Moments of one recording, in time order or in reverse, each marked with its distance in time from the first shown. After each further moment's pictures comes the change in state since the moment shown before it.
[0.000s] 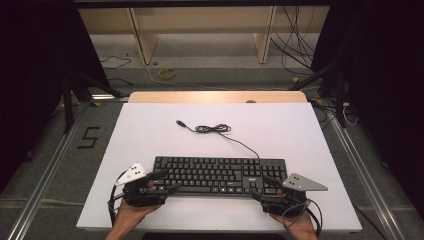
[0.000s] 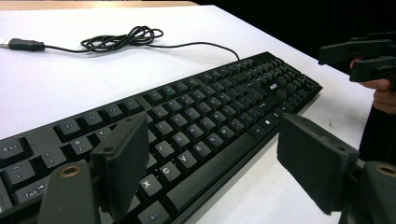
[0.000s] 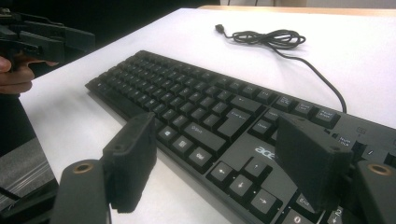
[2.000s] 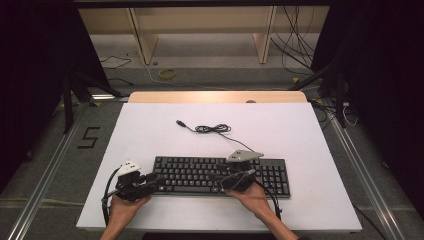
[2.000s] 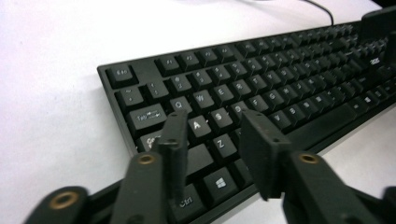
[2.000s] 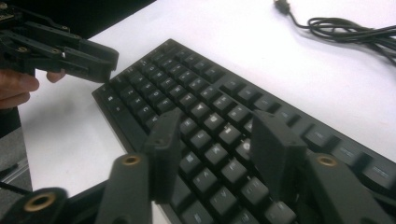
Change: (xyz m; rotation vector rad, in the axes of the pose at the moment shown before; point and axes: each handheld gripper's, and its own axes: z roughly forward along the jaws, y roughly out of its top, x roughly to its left) left arm 0.033 -0.010 -0.003 0.178 0.238 -0.123; right arm 0.038 0.053 0.124 0.195 0.102 -0.026
